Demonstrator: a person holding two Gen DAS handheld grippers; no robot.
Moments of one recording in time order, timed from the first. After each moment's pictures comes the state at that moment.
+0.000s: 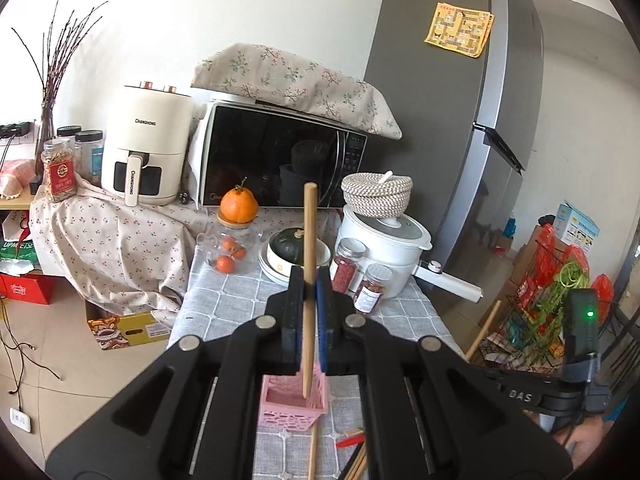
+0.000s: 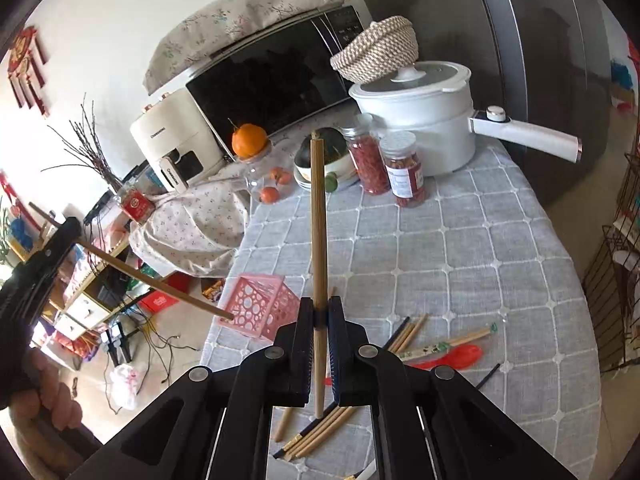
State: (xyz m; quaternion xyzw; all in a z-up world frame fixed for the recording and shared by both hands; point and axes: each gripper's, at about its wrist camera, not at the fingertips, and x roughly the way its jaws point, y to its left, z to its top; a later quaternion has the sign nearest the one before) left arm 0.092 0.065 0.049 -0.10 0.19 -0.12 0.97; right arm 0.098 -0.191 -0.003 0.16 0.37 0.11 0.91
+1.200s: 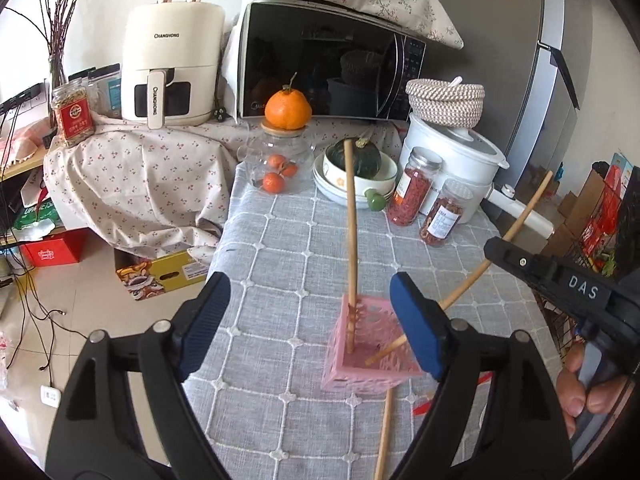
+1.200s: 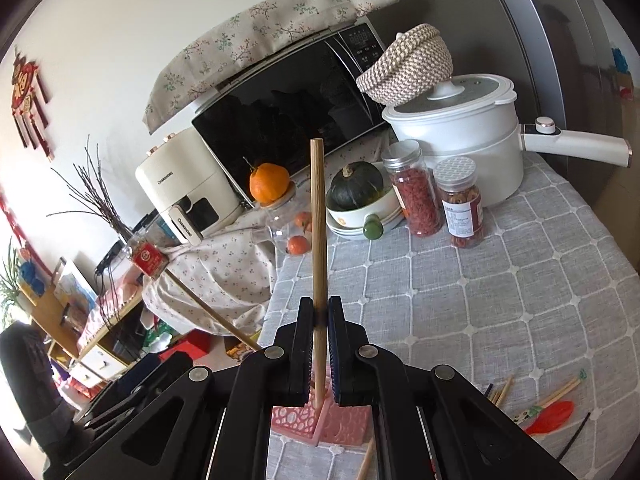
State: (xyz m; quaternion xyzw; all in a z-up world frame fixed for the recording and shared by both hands) left arm 0.145 0.078 -0.025 -0.05 0.34 -0.05 0.94; right arm 0.172 -0.137 -0.028 0.22 0.30 0.12 0.92
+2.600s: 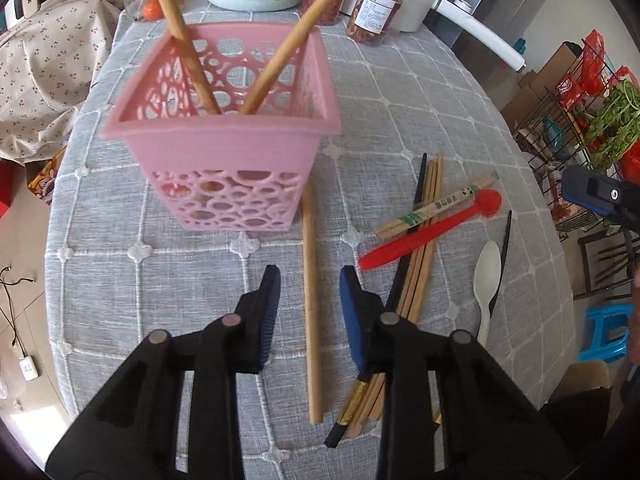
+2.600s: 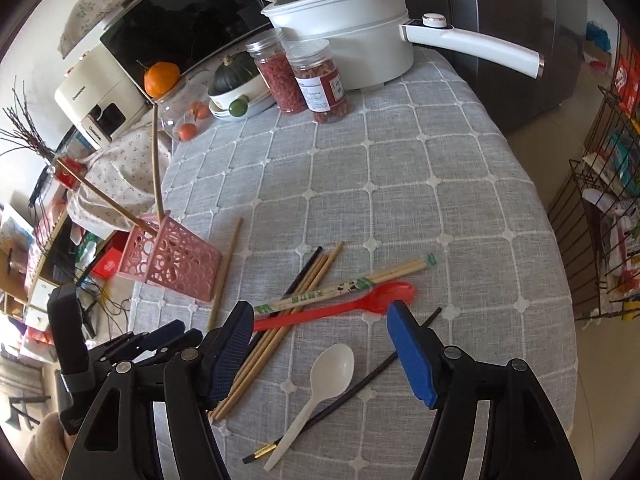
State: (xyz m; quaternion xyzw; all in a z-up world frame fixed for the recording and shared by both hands) left arm 0.136 -0.010 -0.144 0.00 0.56 -0.18 0.81; right arm 0.117 -0.238 -0.084 0.15 0.51 0.03 0.85
